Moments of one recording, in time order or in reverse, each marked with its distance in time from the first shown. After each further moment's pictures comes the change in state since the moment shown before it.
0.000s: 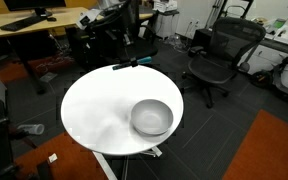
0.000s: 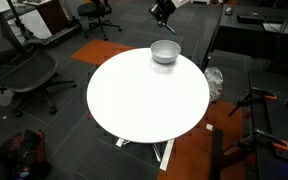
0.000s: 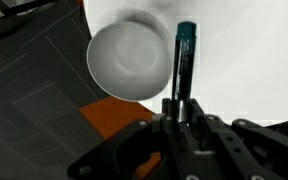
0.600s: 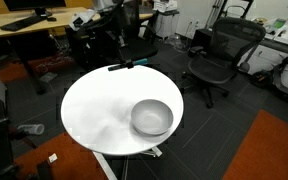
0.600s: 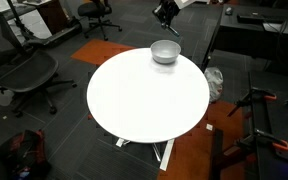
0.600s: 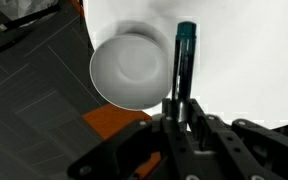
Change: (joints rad) arm -0.010 -0.031 0.014 -0.045 0.000 0.001 0.038
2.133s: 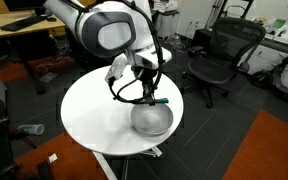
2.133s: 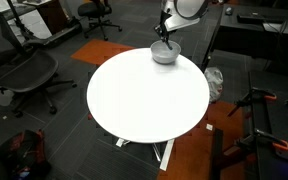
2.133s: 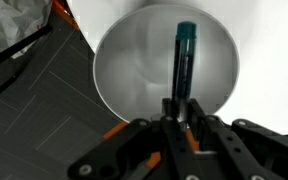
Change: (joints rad) arm -0.130 0.323 -0.049 0.129 0.167 0.227 0.014
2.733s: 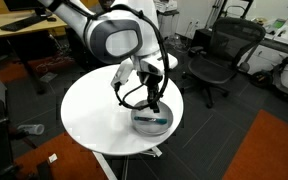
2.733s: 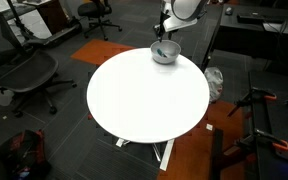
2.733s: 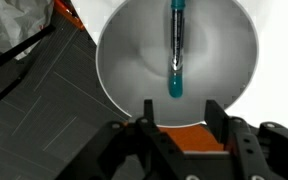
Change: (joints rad) arm 0.000 0.055 -0.026 0.053 0.029 0.000 0.000
